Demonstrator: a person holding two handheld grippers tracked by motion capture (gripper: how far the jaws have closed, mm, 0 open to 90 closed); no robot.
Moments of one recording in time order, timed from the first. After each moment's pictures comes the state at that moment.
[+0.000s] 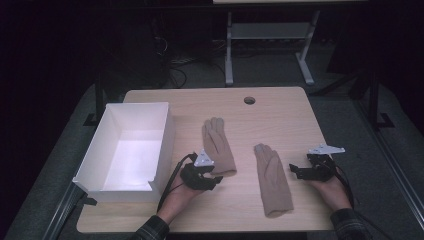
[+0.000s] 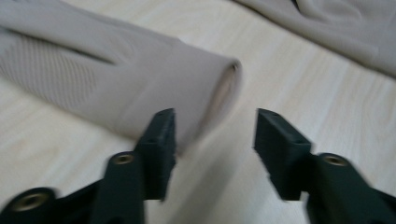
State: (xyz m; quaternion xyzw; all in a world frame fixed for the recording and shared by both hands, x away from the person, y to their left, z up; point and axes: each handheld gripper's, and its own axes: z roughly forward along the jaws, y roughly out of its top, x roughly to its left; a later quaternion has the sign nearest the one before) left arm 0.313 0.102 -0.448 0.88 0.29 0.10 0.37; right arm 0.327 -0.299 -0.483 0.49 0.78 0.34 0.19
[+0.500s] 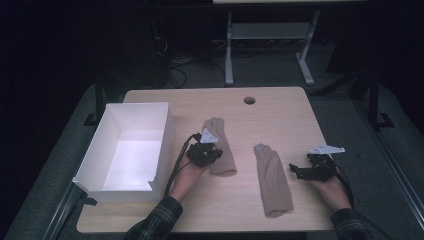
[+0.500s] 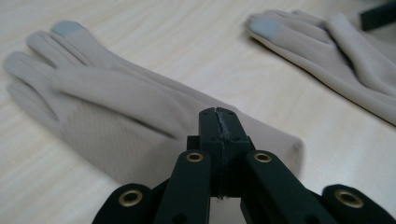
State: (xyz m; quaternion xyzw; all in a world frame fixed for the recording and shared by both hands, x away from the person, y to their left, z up) left arm 0.370 0.086 -0.437 0.85 0.33 0.12 0.38; right arm 0.327 -0.299 -0.483 0.49 0.78 0.34 0.19
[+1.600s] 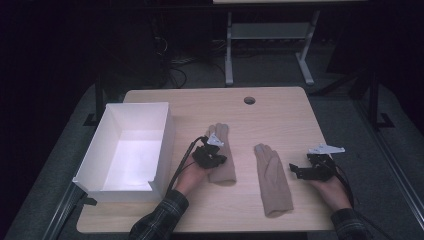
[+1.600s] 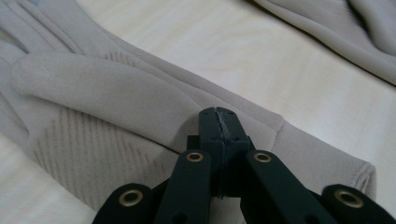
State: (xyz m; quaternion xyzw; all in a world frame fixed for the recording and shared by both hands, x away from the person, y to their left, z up) left arm 0.369 0.075 -0.463 0.89 0.29 0.06 0.35; right arm 0.327 -0.299 -0.483 0.49 0.78 0.34 0.19
